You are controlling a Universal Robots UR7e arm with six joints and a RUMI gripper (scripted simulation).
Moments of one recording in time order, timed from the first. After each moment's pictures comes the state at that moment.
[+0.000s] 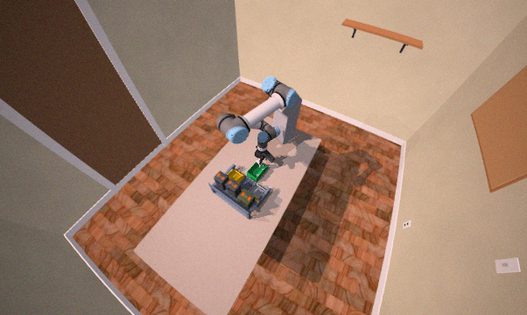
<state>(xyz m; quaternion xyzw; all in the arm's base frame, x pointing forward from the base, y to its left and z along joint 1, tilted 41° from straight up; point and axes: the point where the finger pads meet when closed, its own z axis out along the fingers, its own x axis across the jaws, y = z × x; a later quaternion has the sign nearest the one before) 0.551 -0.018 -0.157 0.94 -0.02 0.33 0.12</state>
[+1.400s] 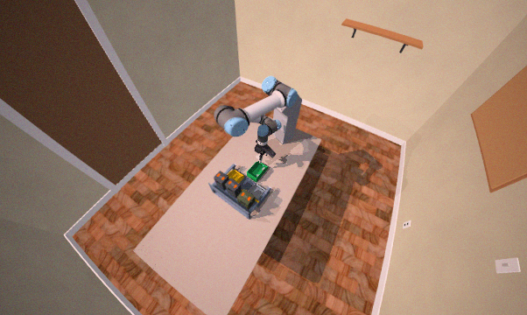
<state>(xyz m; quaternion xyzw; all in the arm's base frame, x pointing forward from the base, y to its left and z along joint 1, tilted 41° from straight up) 0.510 -0.002 -0.105 0.94 -0.02 0.33 0.12</state>
